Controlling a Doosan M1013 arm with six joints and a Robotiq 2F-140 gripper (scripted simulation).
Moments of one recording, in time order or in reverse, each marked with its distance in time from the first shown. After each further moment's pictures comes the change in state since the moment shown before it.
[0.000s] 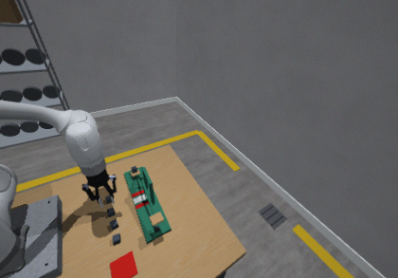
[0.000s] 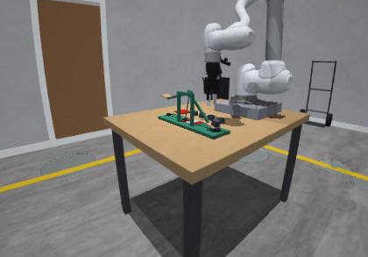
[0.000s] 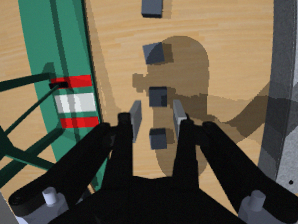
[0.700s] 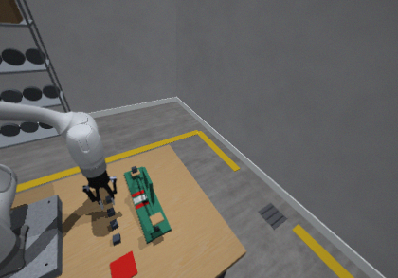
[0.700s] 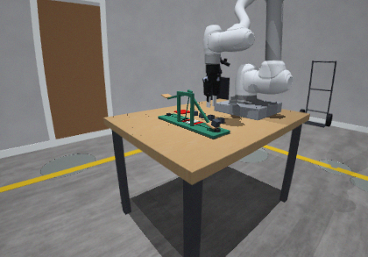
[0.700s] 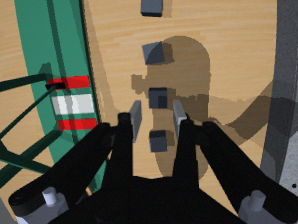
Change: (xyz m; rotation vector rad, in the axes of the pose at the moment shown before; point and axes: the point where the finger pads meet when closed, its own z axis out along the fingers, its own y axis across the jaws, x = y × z) arm 0.000 0.000 0.009 0.000 0.000 0.000
